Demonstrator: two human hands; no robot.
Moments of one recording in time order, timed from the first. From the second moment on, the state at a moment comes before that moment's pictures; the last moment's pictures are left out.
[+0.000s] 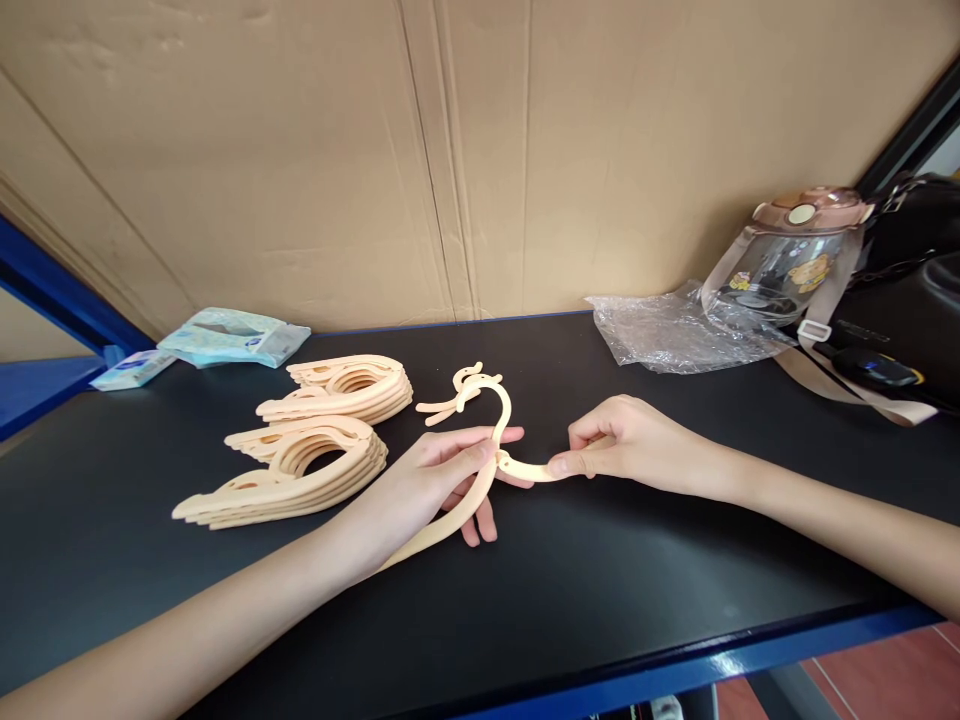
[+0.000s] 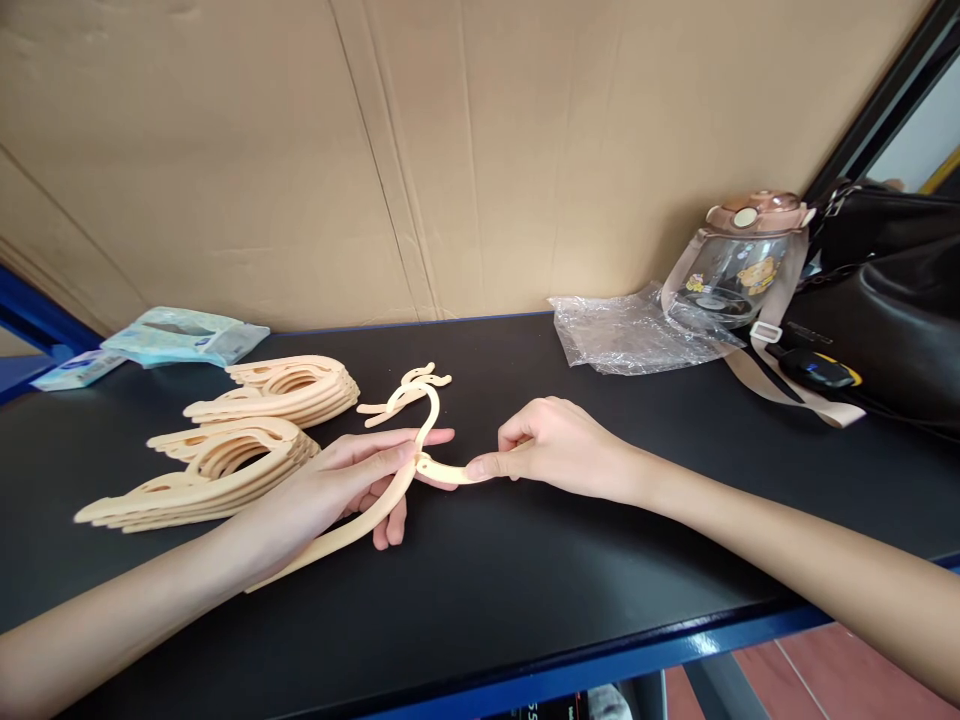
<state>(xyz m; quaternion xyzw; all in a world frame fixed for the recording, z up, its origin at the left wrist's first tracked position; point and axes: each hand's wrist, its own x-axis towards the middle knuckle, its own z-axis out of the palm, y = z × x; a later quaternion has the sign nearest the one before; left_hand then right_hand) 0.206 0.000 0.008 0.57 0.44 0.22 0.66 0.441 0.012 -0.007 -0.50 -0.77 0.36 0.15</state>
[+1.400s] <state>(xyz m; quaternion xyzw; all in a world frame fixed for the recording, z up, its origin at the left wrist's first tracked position) 0.206 0.000 0.000 0.59 0.42 0.20 0.66 0.437 -0.001 -0.006 -0.38 -0.86 -0.09 0.33</state>
